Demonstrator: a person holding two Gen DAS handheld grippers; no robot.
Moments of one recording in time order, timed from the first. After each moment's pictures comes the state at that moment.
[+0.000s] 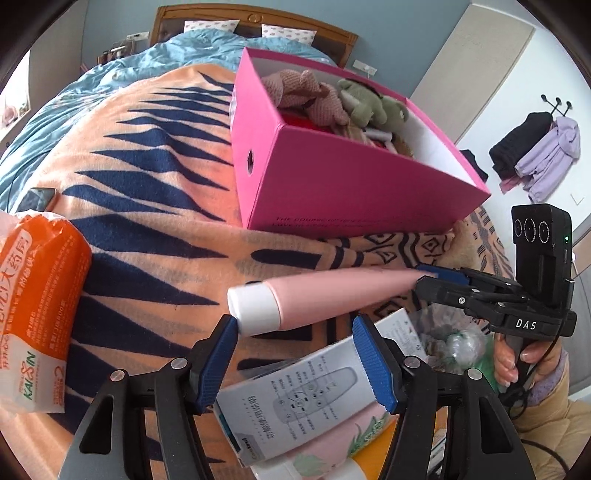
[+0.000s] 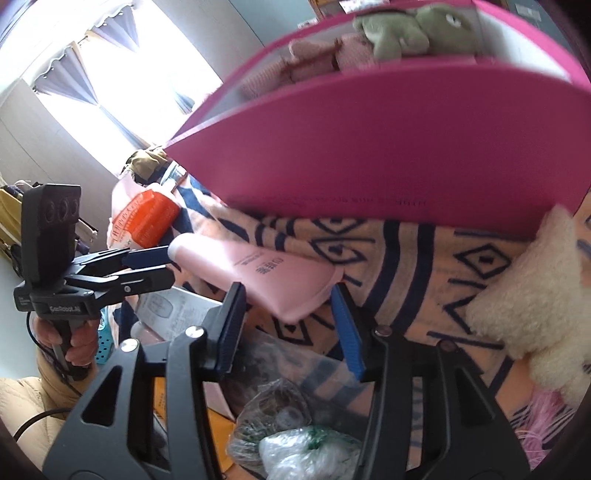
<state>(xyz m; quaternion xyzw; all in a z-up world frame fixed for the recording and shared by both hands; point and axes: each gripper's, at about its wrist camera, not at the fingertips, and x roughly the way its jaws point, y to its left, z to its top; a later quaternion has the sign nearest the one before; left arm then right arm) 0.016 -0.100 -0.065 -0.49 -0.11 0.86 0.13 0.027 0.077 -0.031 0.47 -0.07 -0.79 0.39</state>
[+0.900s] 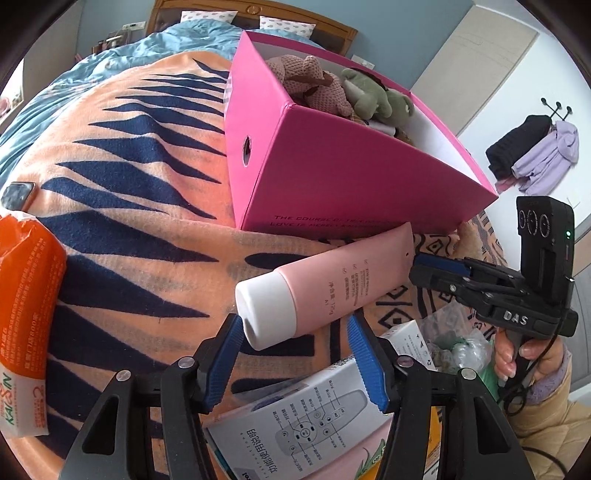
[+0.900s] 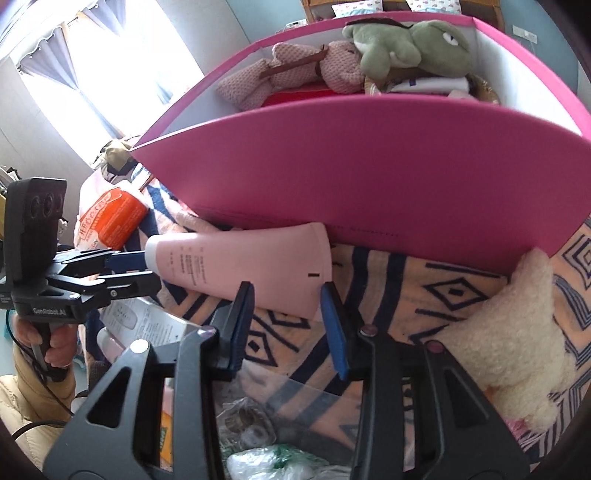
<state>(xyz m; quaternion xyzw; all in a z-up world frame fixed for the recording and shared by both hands) -0.002 -0.100 -0.084 -0.50 -0.13 0.84 0.15 0.010 0.075 -0.030 0.48 -0.01 -0.81 0.34</state>
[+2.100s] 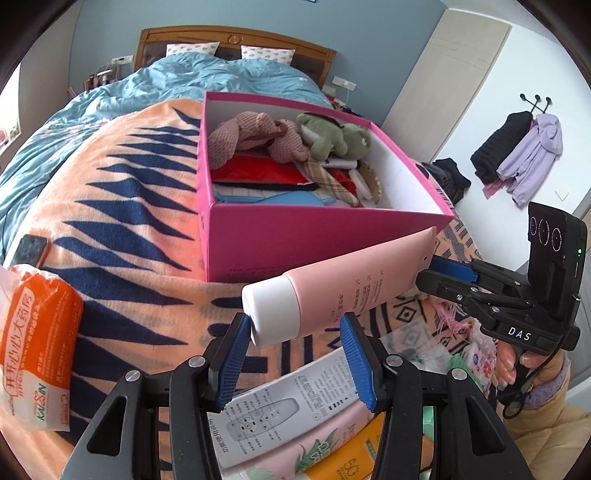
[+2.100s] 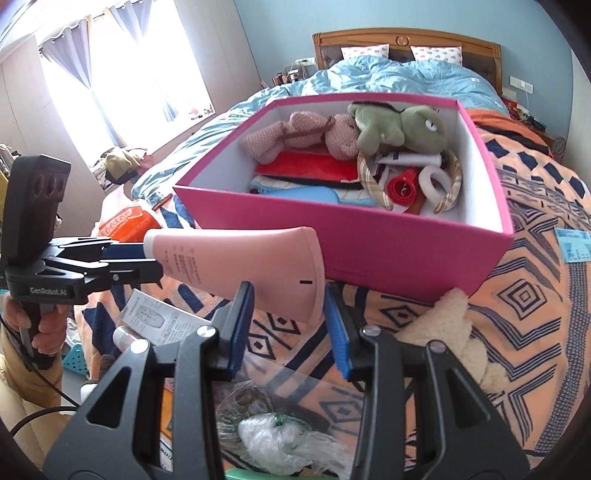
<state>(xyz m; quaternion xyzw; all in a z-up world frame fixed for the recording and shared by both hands) 0.006 -0.073 -0.025 -0.45 -0.10 0.87 0.16 0.045 0.094 0.031 0.39 0.02 -0.86 0.34</state>
